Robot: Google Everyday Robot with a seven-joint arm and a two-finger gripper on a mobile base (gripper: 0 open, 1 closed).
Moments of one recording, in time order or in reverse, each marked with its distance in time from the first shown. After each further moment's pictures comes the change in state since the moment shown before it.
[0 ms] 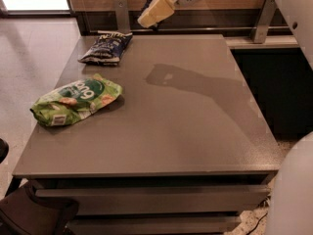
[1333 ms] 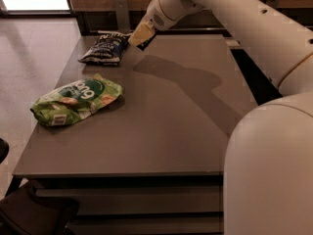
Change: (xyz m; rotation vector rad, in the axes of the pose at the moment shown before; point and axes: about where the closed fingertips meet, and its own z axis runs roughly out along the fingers) arm 0.055 -0.017 0.104 0.074 0.160 0.146
